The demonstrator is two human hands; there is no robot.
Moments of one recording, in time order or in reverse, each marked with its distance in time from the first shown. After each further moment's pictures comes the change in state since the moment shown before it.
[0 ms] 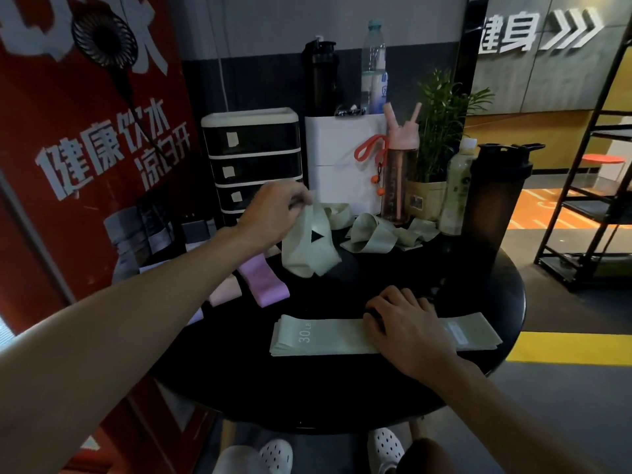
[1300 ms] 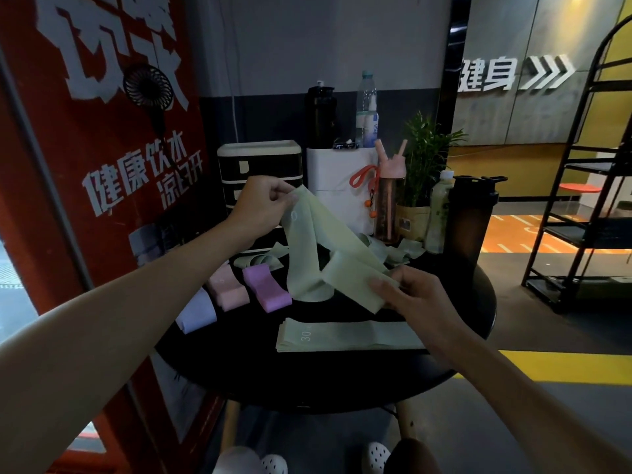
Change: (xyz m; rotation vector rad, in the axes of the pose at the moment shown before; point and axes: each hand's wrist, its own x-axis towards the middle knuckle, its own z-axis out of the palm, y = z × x) left_hand -0.019 0.059 -0.071 -0.354 0.112 -0.323; right_hand -0.024 -0.019 -0.083 1.282 0.166 0.057
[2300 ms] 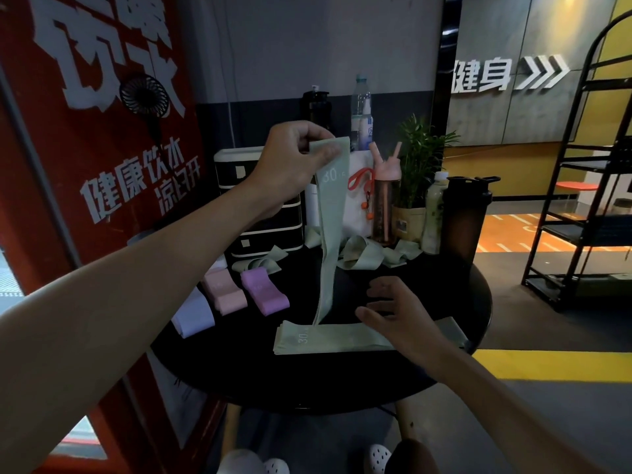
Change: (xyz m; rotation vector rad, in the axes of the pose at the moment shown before) left_hand 0.009 0.082 0.010 -0.209 -0.027 0.252; right_hand -0.004 0.028 0.004 -0.271 -0.018 0.125
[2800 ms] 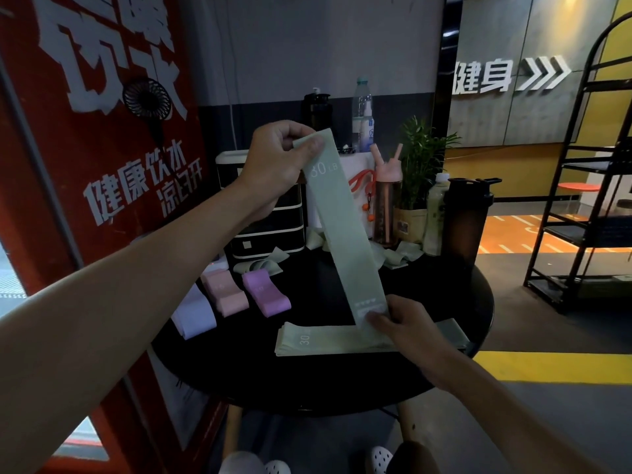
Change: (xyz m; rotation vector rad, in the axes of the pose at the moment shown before) left_hand -0.001 -0.001 -0.012 -0.167 0.093 -0.124; right_hand -0.004 0.006 -0.001 0.148 -0.020 0.101
